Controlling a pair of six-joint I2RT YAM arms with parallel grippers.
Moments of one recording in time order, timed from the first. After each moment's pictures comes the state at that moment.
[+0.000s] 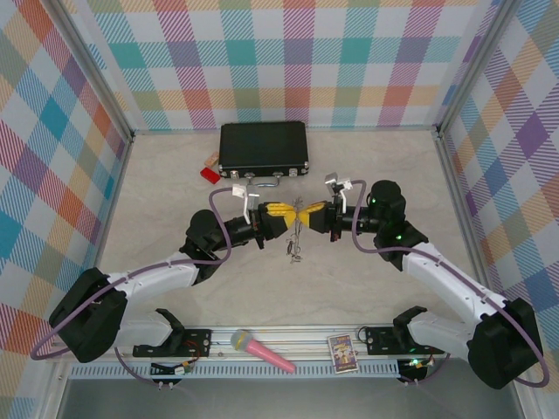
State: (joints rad) left arm -0.69 1.25 0.55 0.95 0.59 -0.56; right arm 0.50 1.08 0.71 0.22 -0.91 0.42
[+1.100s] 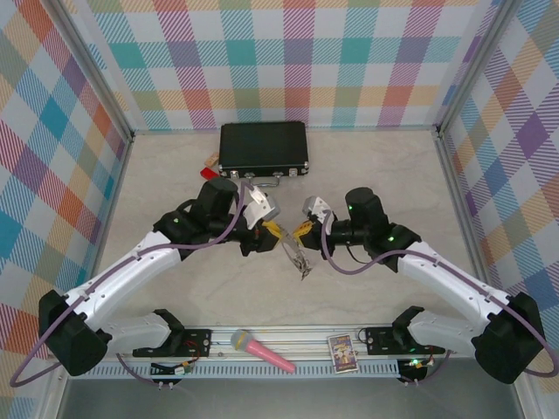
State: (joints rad) left arm -0.67 1.17 1.04 -0.56 0.59 0.16; right arm 0.67 1.10 0.79 -0.22 -0.62 -0.18
